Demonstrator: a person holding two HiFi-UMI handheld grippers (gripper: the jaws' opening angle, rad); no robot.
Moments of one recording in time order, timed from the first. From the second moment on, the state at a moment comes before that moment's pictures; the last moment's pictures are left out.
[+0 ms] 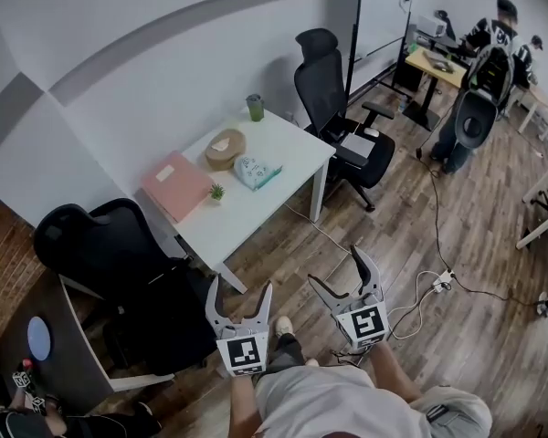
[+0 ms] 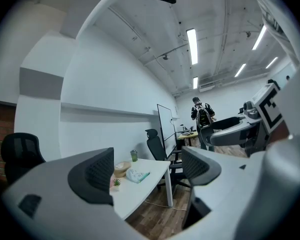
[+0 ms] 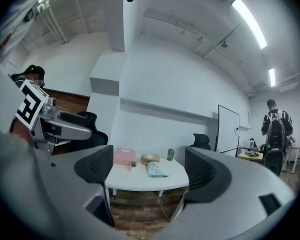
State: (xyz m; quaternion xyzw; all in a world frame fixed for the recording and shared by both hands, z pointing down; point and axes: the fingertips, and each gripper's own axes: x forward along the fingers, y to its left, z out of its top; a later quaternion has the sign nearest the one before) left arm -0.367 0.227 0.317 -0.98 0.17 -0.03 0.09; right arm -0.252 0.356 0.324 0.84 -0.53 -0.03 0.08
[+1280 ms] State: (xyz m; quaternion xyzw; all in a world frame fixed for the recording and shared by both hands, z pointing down) left arm -0.205 0.064 0.340 -0.99 0.10 -0.05 0.07; right arm -0.107 0.197 0.342 0.87 -0.49 0.00 0.12
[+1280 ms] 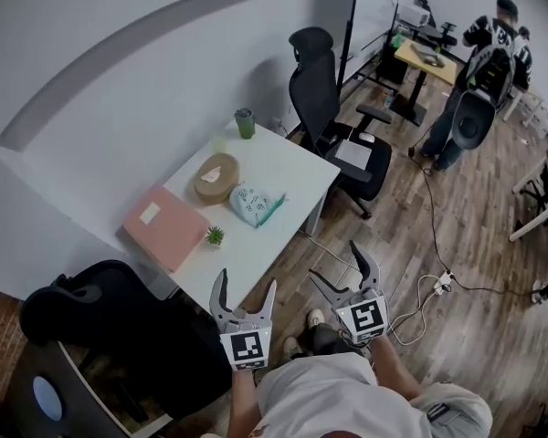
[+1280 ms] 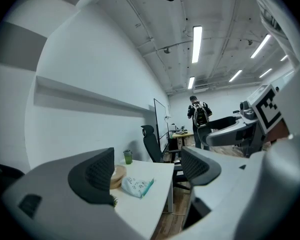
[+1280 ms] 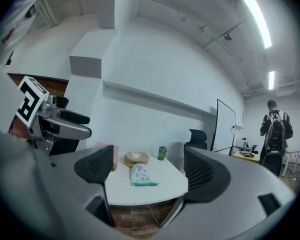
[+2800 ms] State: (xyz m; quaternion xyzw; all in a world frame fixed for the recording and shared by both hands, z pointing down) left arm 0.009 -0.019 0.392 -0.97 0.22 -0.12 0.05; right arm 0.129 0.070 0.400 0.77 -0.63 0.05 0.11
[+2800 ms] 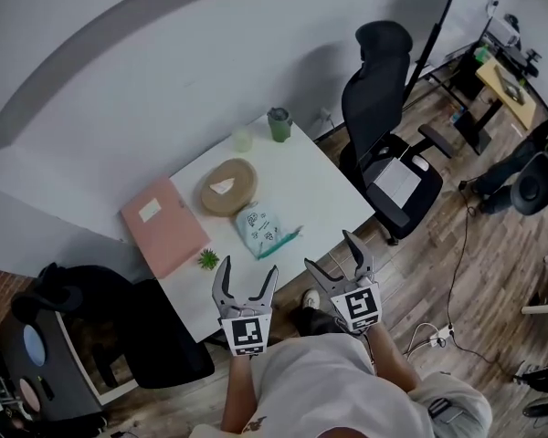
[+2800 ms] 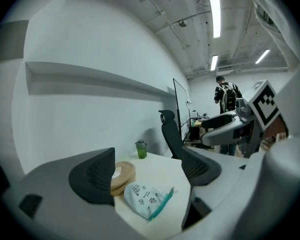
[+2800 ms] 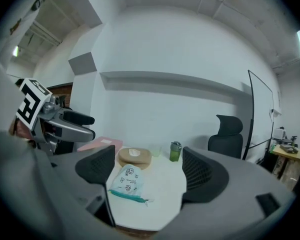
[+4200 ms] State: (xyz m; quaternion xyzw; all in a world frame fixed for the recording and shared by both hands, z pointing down) left arm 0.083 -0.091 0.558 -0.95 0.19 -0.24 -0.08; right arm 0.190 -0.036 0.559 0.61 -0.71 0.14 0.32
